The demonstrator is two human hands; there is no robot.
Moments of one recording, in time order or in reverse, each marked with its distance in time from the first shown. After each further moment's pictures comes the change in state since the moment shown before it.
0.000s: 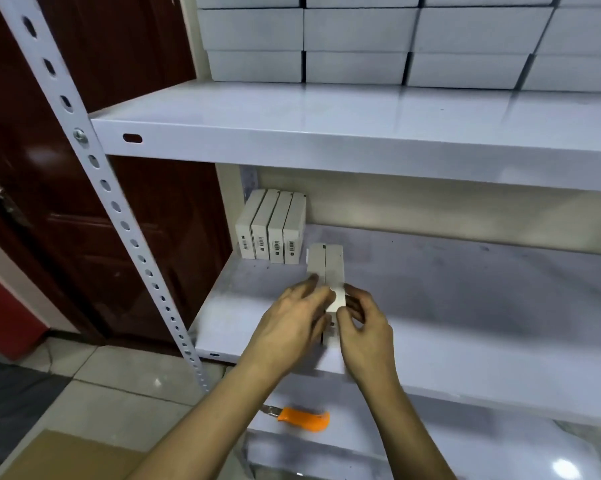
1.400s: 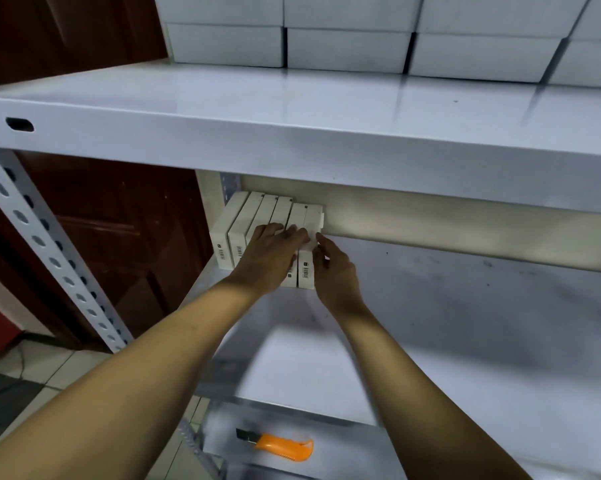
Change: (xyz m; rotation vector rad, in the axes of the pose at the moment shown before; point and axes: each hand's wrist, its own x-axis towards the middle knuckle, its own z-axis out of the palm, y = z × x) left_hand 0.144 -0.074 0.011 0.279 0.085 0.149; right_hand 0.159 0.013 0.037 -0.188 -0.077 -0.163
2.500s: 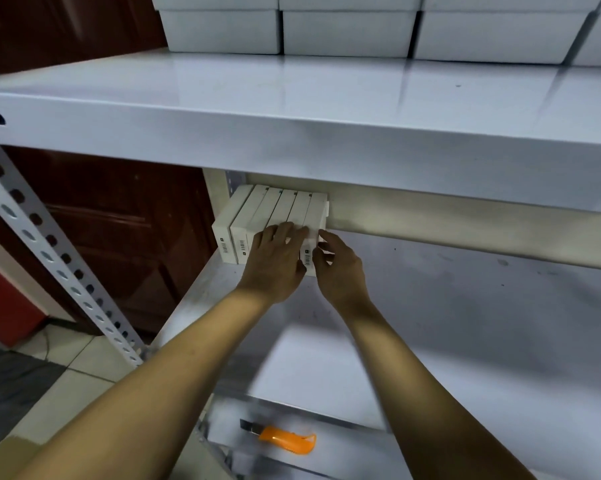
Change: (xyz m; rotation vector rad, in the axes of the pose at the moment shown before) left_hand -0.010 0.022 0.012 0.024 -0.028 -0.248; right_hand 0.008 0.006 -0.006 0.006 -0.033 0.002
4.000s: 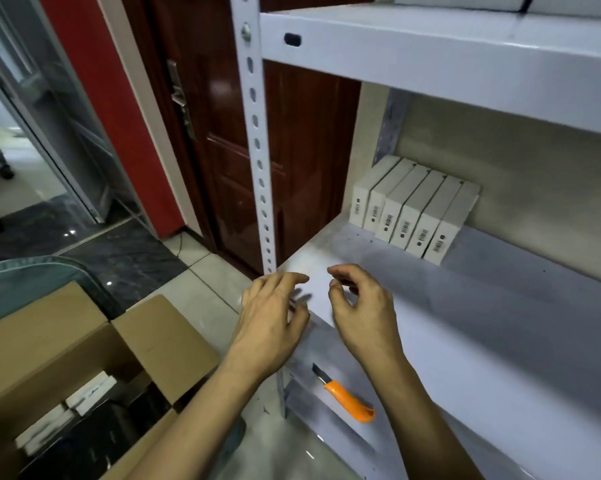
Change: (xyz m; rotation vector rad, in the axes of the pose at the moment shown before) left_hand -0.237 -0.027 -0.064 -0.251 0.114 -0.604; right_hand -0.145 -0.052 0.072 0.007 -0.393 -0.224
